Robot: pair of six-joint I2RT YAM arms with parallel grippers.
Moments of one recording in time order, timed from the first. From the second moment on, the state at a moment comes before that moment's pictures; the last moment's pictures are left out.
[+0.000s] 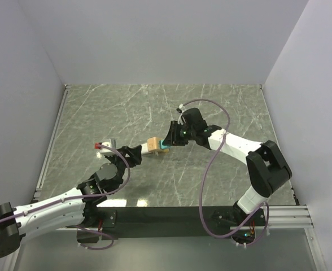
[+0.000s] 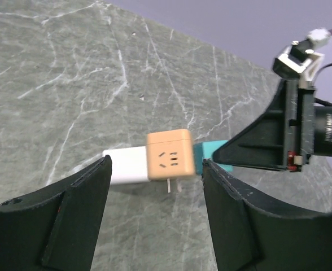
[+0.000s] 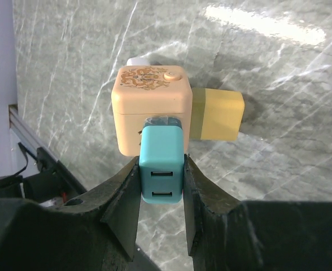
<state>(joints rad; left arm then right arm) -0.98 0.72 0.25 0.41 -0.76 -0.57 0.59 1.63 1.03 -0.14 -0.35 0.62</state>
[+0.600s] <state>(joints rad) -0.98 0.75 0.23 0.37 -0.78 -0.59 0.80 1.43 0.70 0.17 0.05 0.57</state>
